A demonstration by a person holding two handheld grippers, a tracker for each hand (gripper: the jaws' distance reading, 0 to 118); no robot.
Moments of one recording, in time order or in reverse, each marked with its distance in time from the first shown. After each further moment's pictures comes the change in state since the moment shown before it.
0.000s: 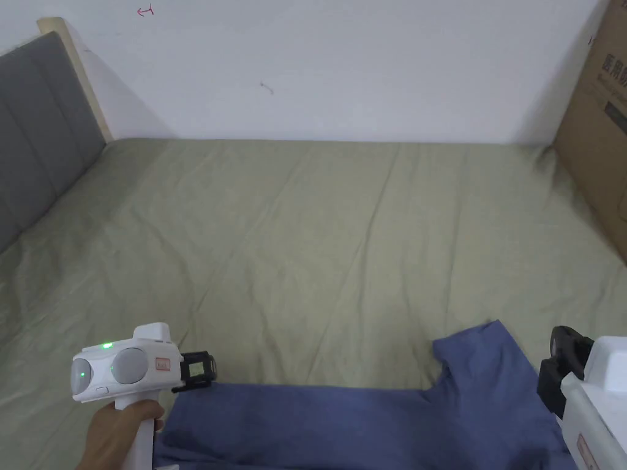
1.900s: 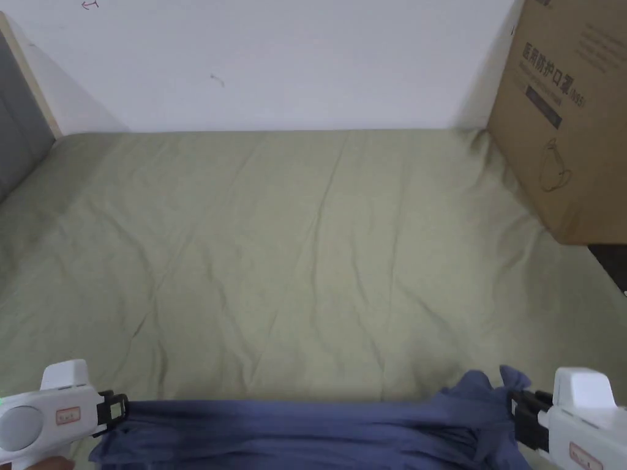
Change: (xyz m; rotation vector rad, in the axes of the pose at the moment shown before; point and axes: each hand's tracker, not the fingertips) left arm -0.026 -0.111 0.102 0.076 -0.067 -0.043; right arm 0.092 -0.108 0.044 -0.431 0.166 -0.118
